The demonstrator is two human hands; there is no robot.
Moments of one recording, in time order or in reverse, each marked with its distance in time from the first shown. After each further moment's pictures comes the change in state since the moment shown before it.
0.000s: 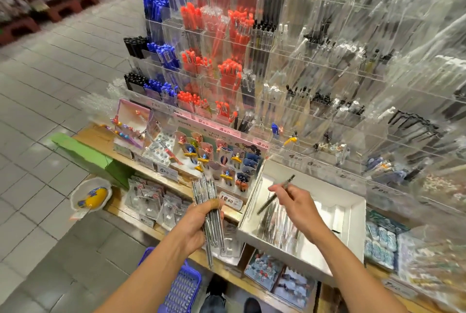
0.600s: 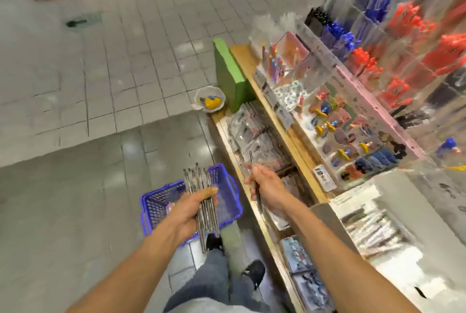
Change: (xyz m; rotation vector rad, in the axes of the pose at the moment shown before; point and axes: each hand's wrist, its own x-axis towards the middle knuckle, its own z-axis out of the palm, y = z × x) left_hand -0.120 -0.143 -0.159 -0.522 0.580 0.216; right_hand -0.068 -0.006 0.237 0.057 -0.864 0.152
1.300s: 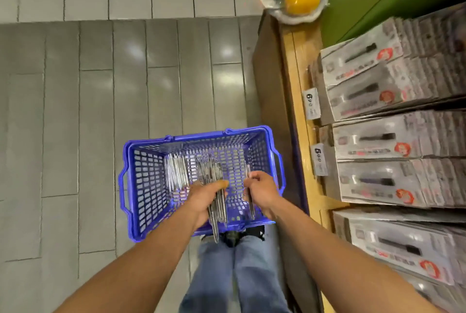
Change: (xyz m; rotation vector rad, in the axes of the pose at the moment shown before) left_hand 0.404 -0.109 -0.166 -0.082 0.273 -0.246; right_hand 0.337 0.316 0.096 -0.434 0.060 0.500
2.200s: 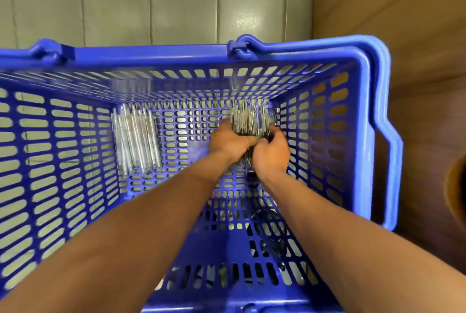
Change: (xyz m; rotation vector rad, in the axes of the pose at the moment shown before) left_hand 0.373 -0.063 0.058 0.623 0.217 0.241; right_hand 0.316 0.131 0.079 -0.196 0.283 -0.060
